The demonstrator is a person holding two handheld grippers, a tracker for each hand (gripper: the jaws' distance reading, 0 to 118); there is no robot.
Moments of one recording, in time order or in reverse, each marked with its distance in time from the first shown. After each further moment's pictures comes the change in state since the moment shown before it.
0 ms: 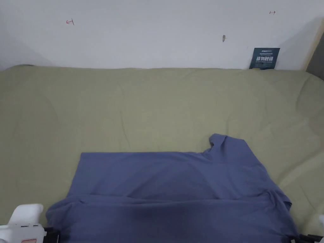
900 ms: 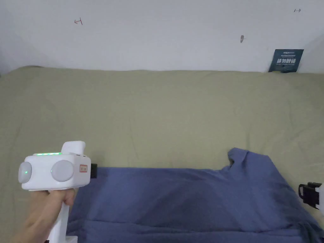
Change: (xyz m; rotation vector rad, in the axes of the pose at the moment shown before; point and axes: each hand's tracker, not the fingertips) left arm 0.035 0.208 -0.109 0.179 0.059 0.019; right arm -0.019 0.172 -0.078 0.195 -0.121 -0.024
